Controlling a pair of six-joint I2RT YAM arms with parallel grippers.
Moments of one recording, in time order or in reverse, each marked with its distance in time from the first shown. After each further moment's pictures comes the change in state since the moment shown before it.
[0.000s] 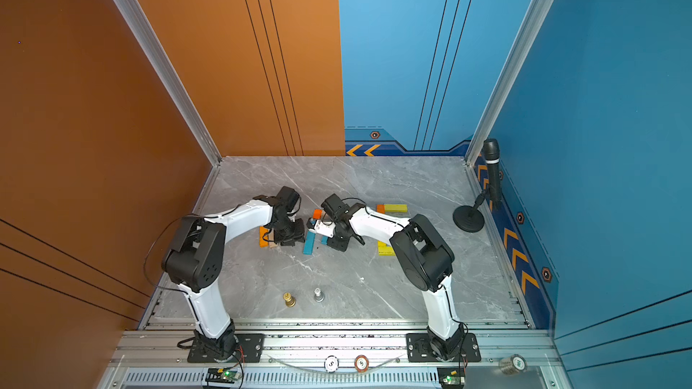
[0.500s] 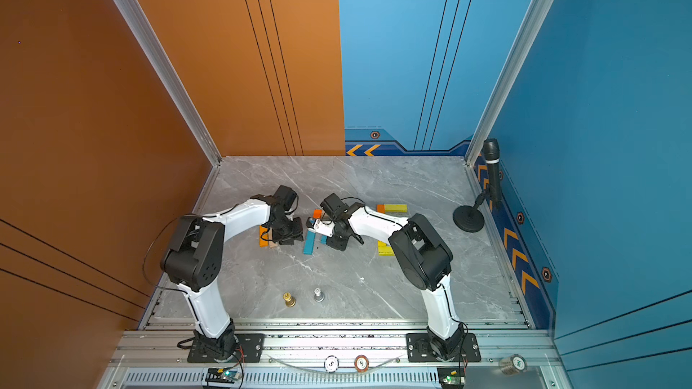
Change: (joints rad) left arm 0.027 0.002 0.000 0.008 0.011 -0.004; right arm 0.000 0.011 0.016 0.000 0.000 0.000
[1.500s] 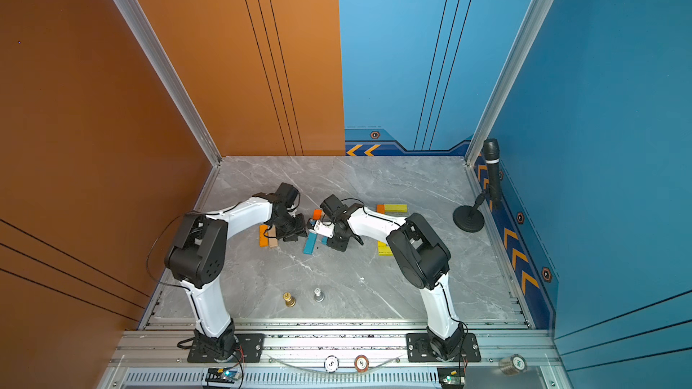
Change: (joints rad) left arm 0.008 0.019 0.018 0.044 0.031 -0.019; right arm 0.004 0.020 0.007 -0.001 0.026 0.000
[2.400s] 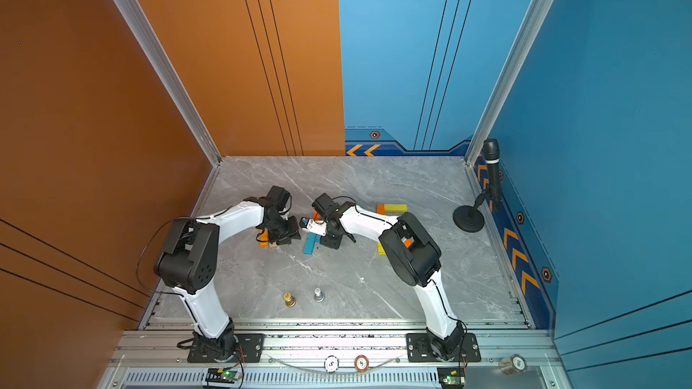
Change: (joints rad) left arm 0.046 -0.055 -0.077 0.023 0.003 -0.011; right arm 0.027 0.074 0.110 -0.030 0.026 -0.012
